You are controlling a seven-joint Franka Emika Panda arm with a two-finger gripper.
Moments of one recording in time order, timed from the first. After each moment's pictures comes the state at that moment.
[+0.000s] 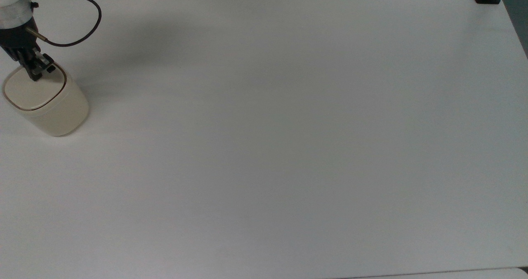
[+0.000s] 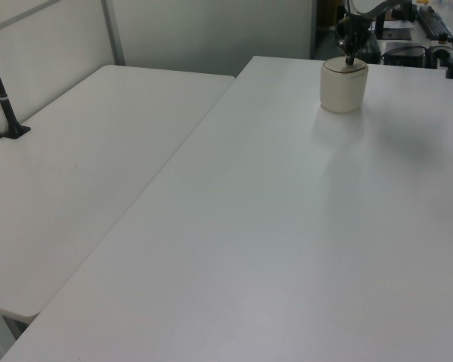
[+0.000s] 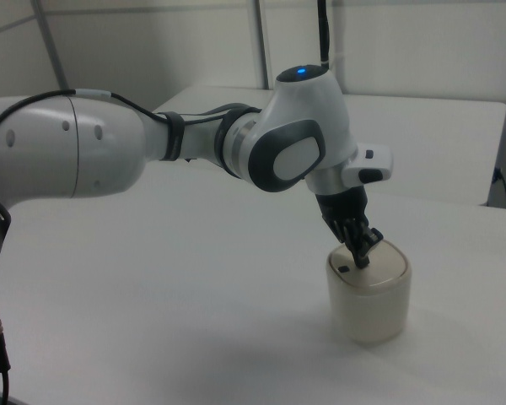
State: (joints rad) arm -0.39 0.40 -0.13 -1.54 -0.08 2.15 0.03
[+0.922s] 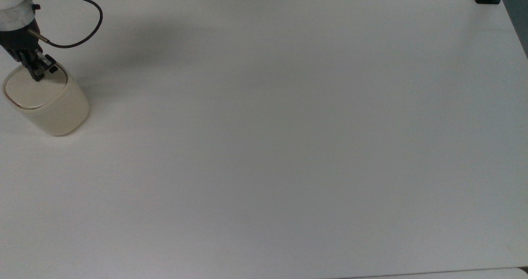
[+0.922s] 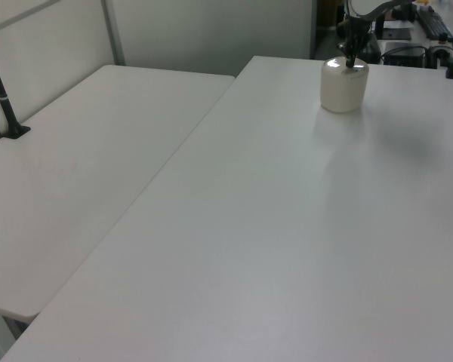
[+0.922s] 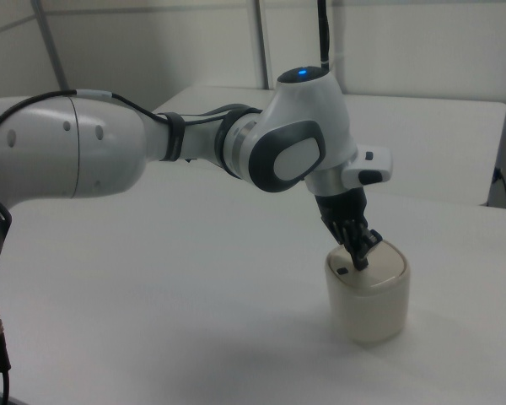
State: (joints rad) arm -0.39 0.40 -0.13 -1.54 -0.08 2.13 0.02
